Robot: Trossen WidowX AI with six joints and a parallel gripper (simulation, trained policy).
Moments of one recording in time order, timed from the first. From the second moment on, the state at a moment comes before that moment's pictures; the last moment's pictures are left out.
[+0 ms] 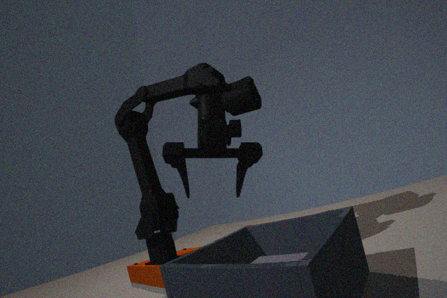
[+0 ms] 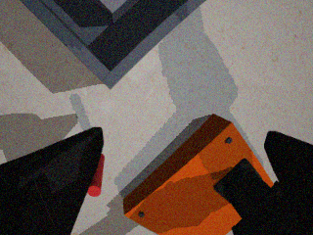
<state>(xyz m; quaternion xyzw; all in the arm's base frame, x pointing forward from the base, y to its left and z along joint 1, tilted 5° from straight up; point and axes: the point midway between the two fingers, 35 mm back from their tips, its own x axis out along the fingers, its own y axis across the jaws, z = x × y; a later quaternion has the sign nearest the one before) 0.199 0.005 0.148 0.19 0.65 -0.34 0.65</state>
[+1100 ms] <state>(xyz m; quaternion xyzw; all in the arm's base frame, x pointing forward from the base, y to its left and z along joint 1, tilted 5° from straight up) 0.180 0.116 0.023 0.20 0.64 -0.32 0.67</state>
